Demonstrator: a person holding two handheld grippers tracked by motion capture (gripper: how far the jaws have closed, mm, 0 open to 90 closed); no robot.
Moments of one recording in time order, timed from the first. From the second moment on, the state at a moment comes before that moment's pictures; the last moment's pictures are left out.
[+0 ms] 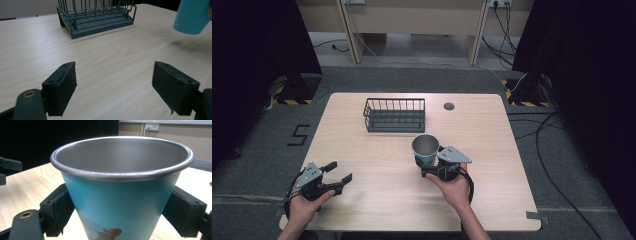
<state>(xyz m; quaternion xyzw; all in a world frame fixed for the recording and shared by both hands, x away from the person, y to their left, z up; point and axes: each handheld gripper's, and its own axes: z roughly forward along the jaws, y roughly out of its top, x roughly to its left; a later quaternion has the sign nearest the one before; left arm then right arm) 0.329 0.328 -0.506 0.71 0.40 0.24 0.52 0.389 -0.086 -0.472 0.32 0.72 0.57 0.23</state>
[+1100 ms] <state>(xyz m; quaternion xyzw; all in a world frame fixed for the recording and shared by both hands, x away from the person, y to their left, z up) 0.330 0.329 -0.506 0.71 0.41 0.24 0.52 0.415 -0.073 -0.445 0.32 0.72 0.57 0.25</state>
